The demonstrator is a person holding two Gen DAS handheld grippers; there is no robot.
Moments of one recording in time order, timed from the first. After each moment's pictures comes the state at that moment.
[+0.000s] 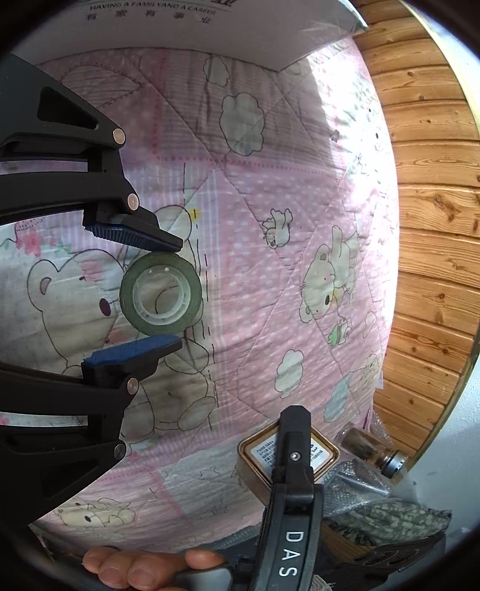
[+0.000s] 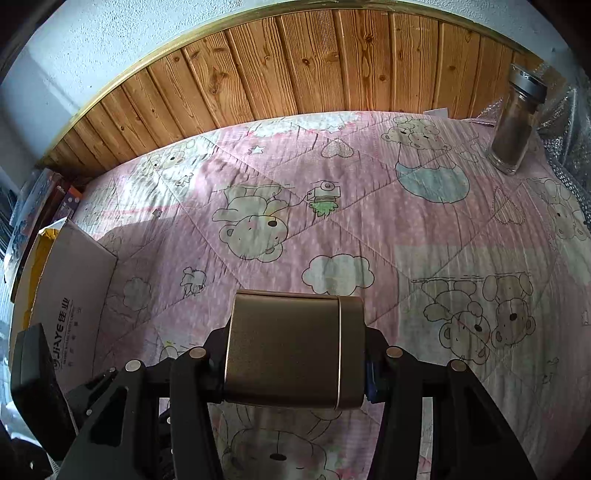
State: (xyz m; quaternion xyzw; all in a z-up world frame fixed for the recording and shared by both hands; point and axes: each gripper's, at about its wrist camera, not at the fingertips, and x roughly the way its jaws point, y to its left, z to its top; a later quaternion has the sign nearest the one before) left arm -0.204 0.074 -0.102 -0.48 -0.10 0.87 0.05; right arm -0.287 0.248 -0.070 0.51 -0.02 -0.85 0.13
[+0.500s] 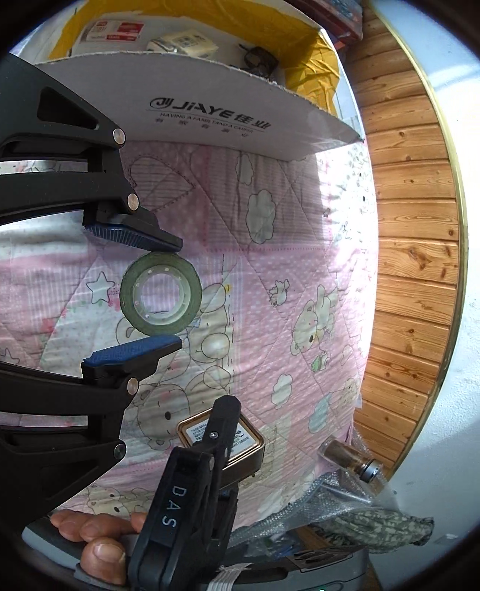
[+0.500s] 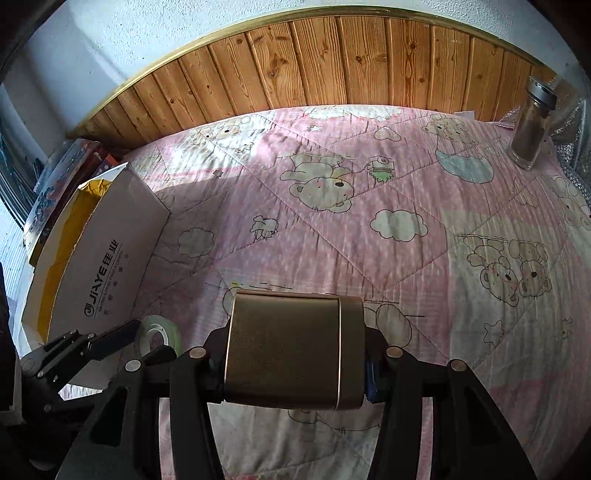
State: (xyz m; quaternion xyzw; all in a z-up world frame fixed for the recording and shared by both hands) left arm -0.124 0.027 -0.044 -0.47 -0.10 0.88 0.01; right arm -0.205 0.198 -0.058 0.49 0.01 -0.85 0.17
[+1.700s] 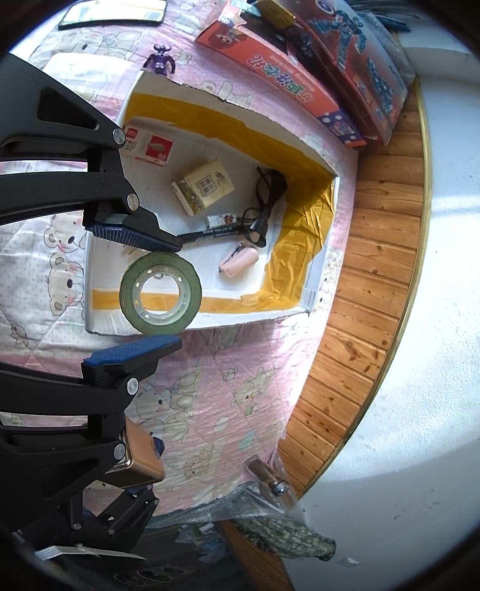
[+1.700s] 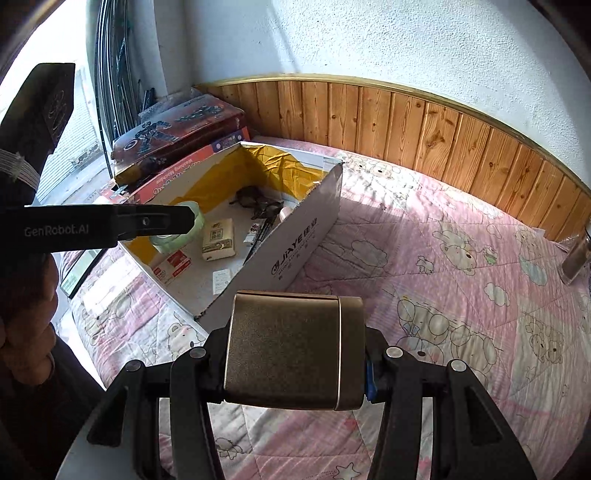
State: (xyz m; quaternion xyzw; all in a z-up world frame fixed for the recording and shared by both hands) left arm -0.010 -0.155 0.032 -0.41 -0.20 0.89 -0.05; right arm -0.053 0.042 0.005 0.38 0.13 -0.86 0.32
